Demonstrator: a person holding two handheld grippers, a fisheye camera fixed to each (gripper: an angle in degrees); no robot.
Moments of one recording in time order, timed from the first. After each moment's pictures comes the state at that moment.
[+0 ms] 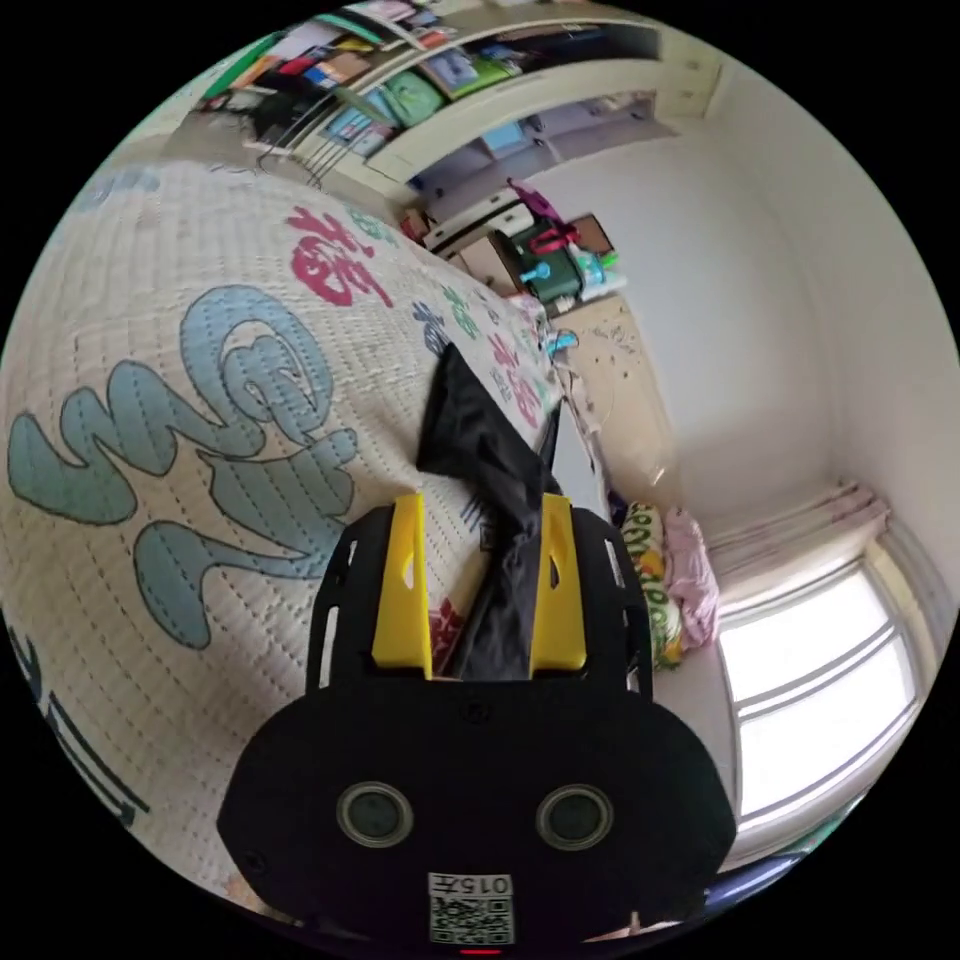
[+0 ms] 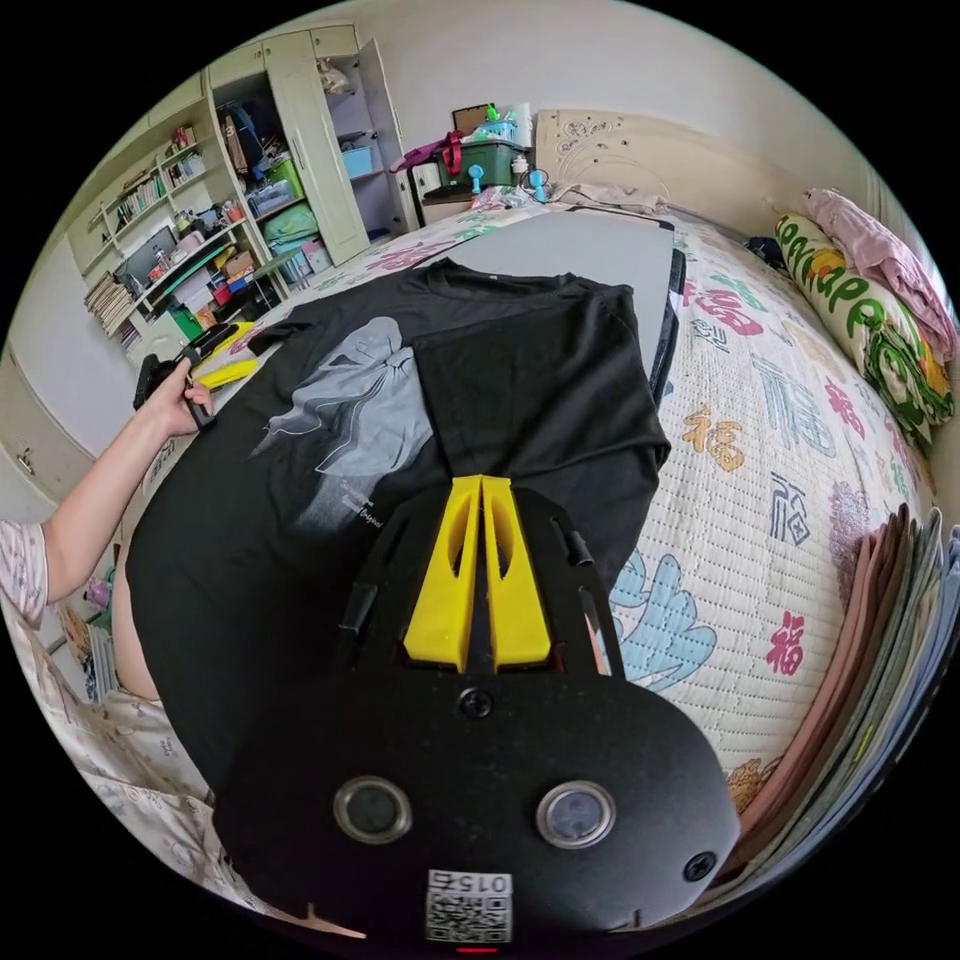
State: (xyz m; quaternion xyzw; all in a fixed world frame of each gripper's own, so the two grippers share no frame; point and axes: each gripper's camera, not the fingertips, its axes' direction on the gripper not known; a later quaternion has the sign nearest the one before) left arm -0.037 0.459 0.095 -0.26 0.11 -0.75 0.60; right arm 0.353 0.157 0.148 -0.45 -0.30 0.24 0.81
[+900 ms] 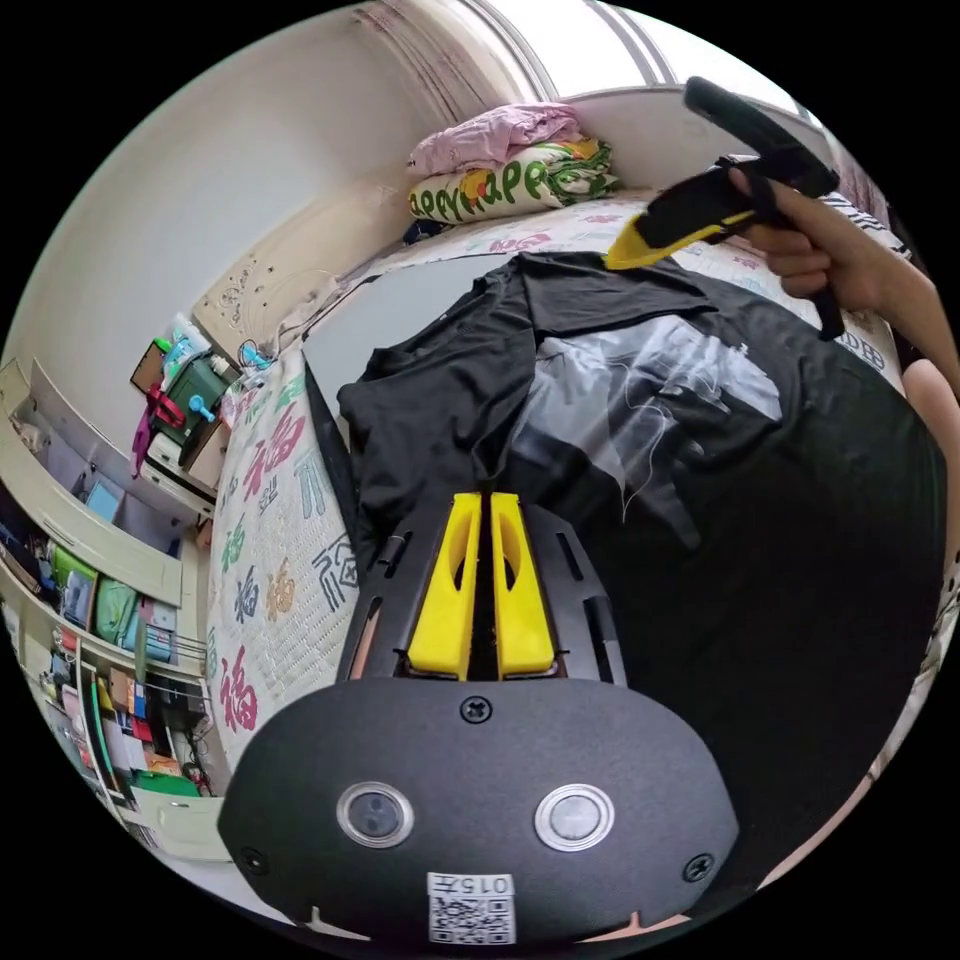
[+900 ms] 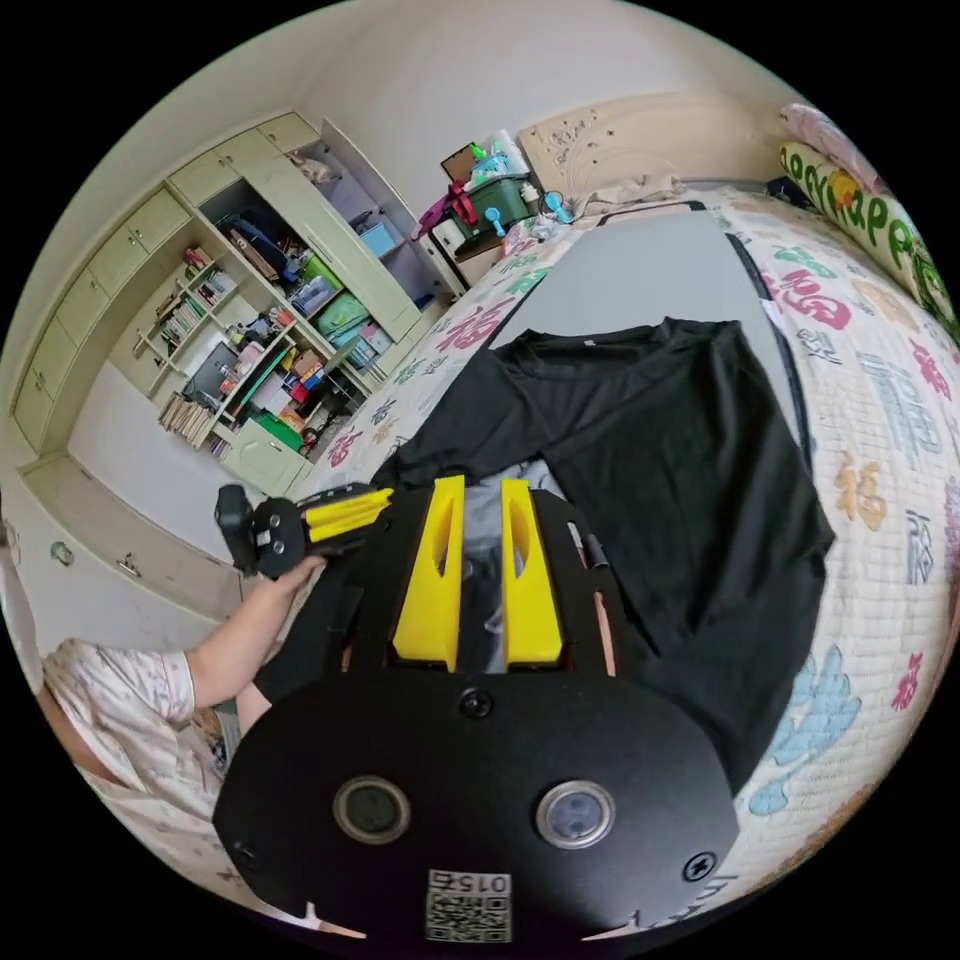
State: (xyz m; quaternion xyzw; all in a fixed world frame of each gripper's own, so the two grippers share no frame) left arm 0.192 0.146 0.158 -0.33 0.33 0.05 0.89; right arm 0.379 0.210 0.318 -0.39 -0.38 0.41 0.73
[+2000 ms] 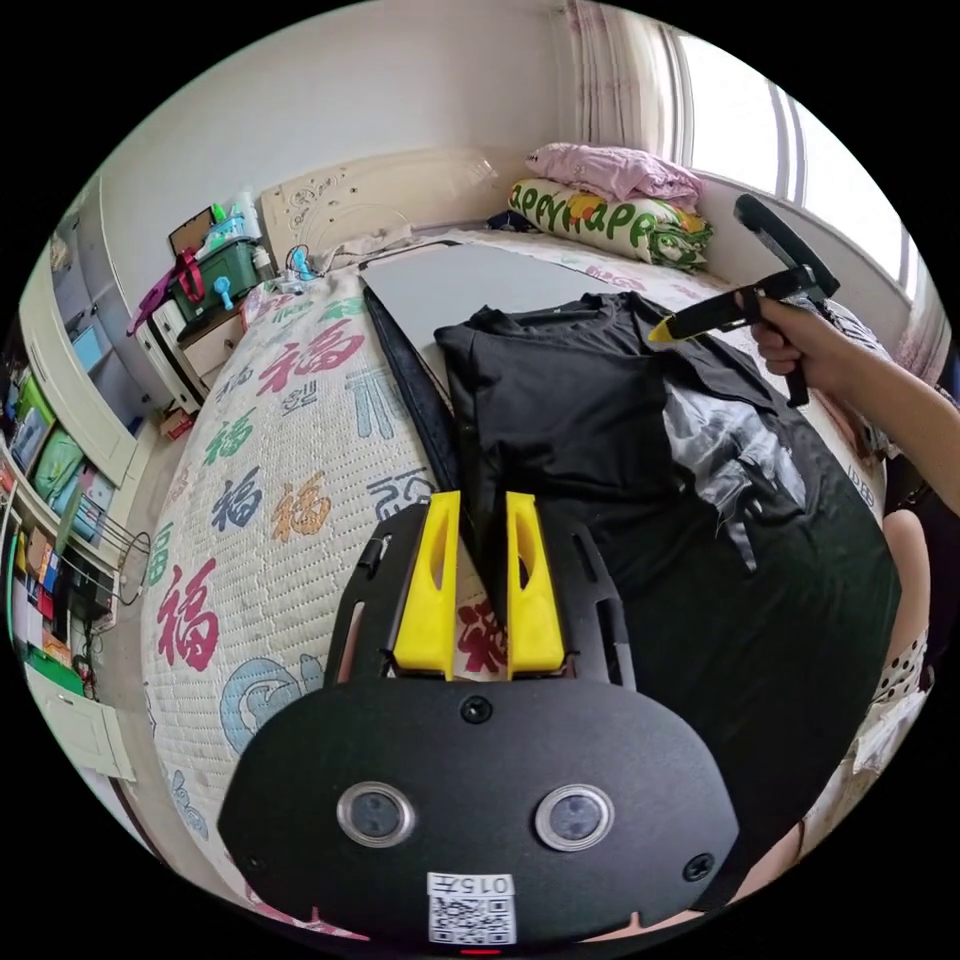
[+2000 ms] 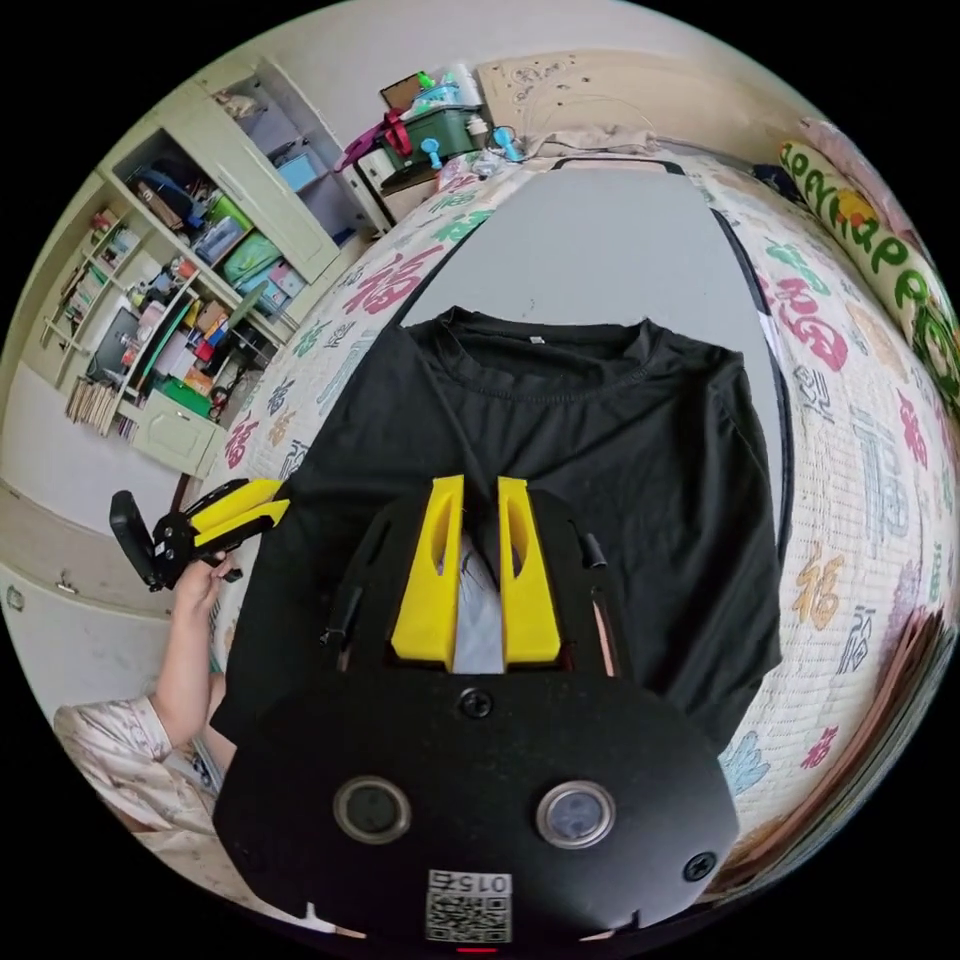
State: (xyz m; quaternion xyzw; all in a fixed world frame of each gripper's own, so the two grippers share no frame) left arm 0.094 0.218 0.215 -0.36 0.32 -0.12 0.87; right arm 0.390 0.344 0.511 -0.51 -0.33 0.31 0.73
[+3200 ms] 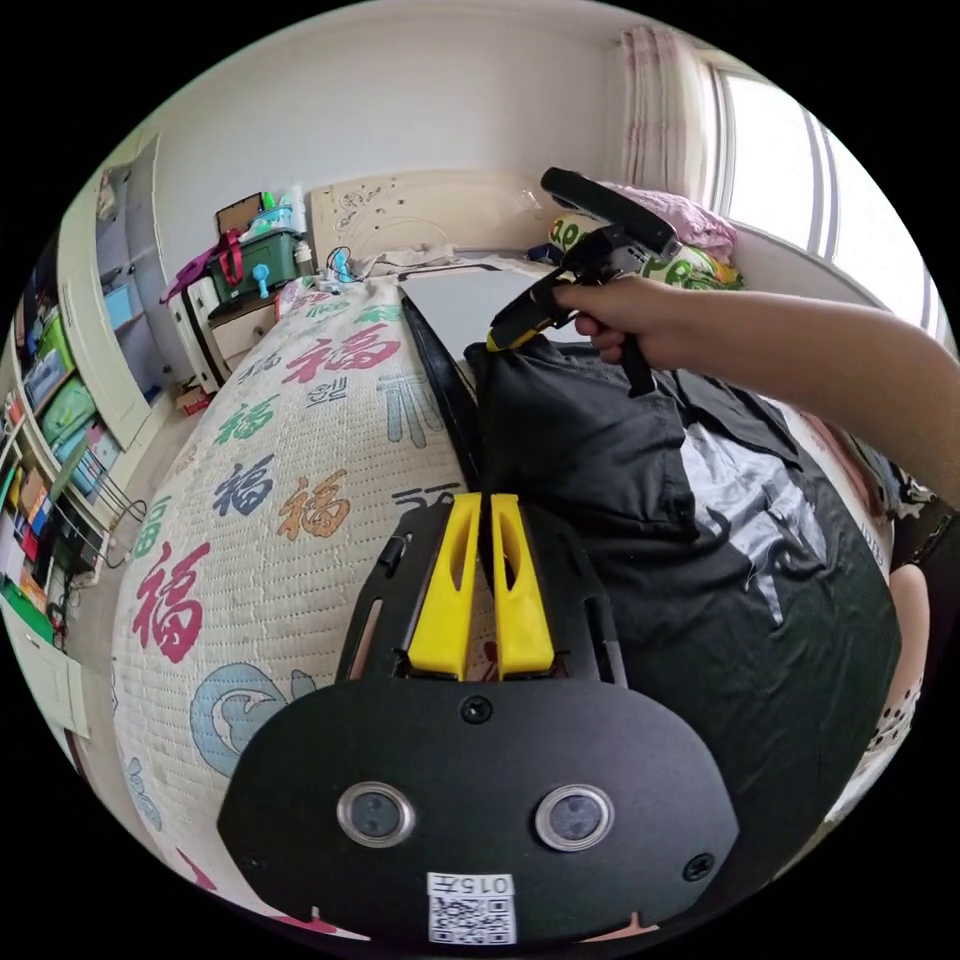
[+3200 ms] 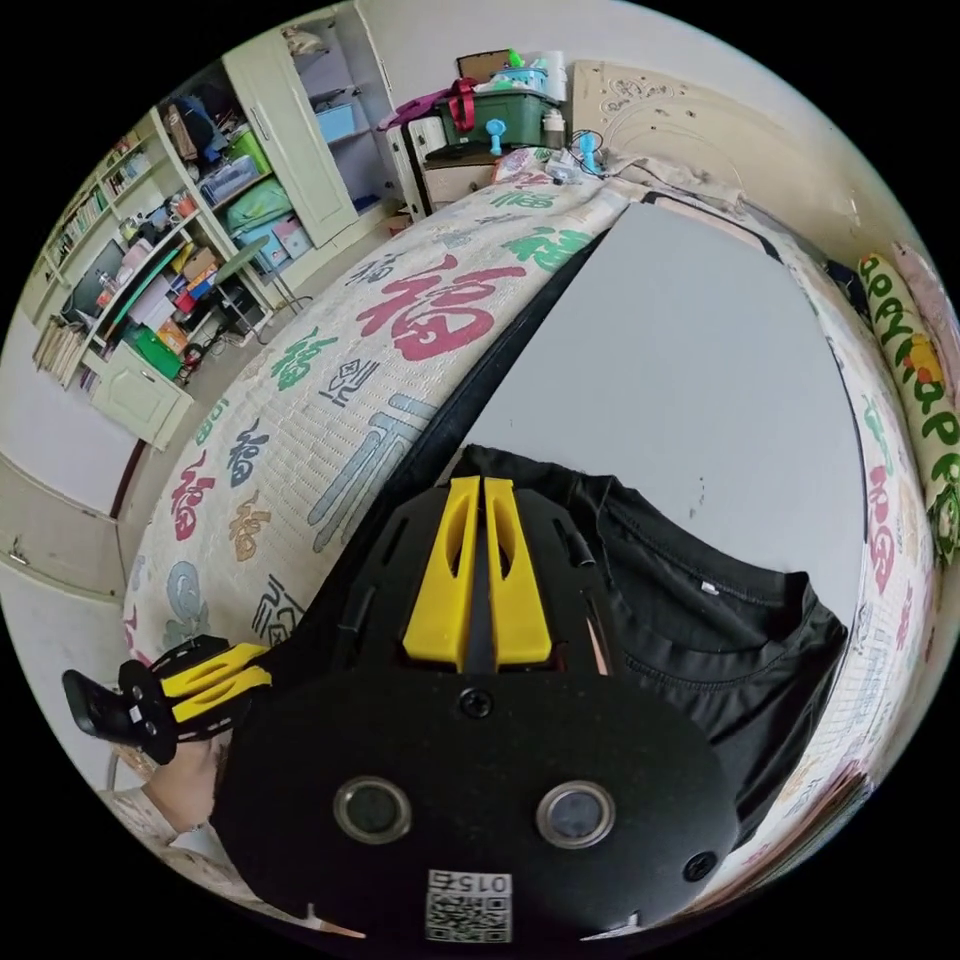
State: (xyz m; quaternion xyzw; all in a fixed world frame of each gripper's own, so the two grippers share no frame) left arm 0.052 0.286 0.226 -0.35 0.28 -0.20 0.87; right arm 0.141 0.343 0.706 -0.52 -0.29 0.22 0.77
